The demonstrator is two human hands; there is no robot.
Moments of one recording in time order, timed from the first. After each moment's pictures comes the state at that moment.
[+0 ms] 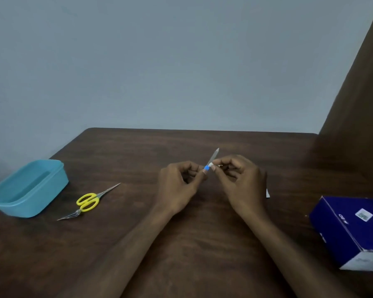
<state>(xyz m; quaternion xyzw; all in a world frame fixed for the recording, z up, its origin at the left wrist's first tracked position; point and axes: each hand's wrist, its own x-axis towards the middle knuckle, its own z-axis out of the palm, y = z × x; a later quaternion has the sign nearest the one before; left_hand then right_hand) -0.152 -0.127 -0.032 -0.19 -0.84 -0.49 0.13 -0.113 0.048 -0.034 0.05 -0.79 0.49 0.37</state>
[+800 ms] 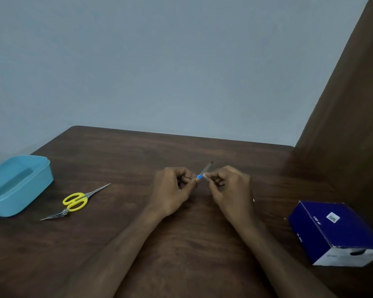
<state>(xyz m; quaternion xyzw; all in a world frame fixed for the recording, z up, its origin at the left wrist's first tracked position) -0.159 -0.130 -0.040 -0.21 -0.84 -0.48 0.13 -0.108 0.054 -0.035 0.06 -0.87 0.30 0.39</state>
